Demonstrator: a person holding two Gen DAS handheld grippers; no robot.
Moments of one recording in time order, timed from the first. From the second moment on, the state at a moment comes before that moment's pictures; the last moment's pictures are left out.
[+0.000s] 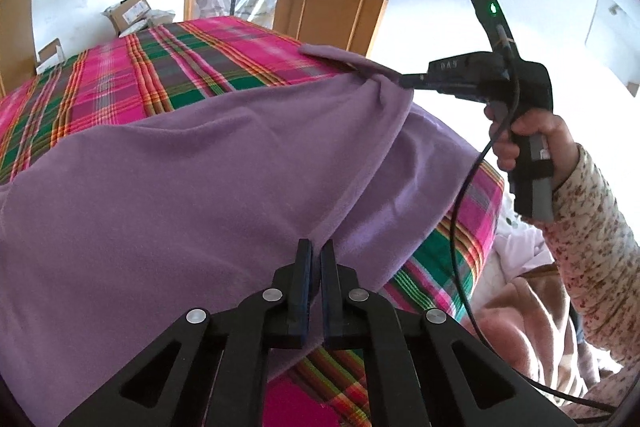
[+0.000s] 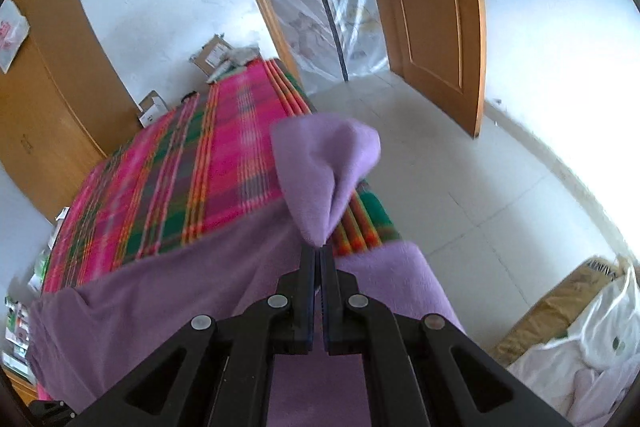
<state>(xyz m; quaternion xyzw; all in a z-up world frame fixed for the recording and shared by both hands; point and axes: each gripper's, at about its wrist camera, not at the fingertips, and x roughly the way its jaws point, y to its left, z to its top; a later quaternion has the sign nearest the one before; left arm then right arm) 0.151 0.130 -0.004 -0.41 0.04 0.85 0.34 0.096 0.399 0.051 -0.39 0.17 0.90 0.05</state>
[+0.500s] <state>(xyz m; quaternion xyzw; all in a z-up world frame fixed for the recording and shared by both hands) 0.148 0.134 -0.009 -0.42 0.04 0.84 0.34 0.060 0.386 0.047 -0.41 0.09 0.91 0.05</state>
